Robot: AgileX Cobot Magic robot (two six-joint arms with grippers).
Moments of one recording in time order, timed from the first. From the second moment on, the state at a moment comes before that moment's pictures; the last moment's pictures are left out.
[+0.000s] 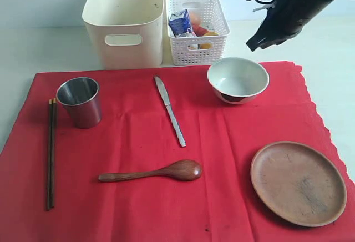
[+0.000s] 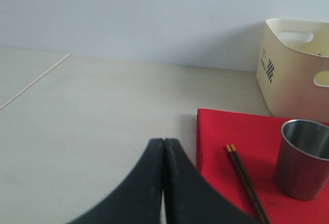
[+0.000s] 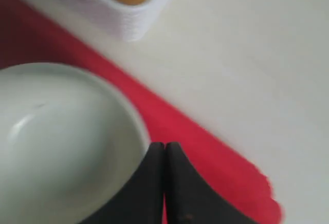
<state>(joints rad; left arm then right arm) 0.11 0.01 0.00 0.08 0.25 -0.10 0.29 1.99 -1.44 0.26 0.66 -0.69</state>
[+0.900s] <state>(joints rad) 0.11 0.01 0.00 0.08 0.25 -0.10 0.29 2.08 -1.47 0.40 0.72 -0.70</state>
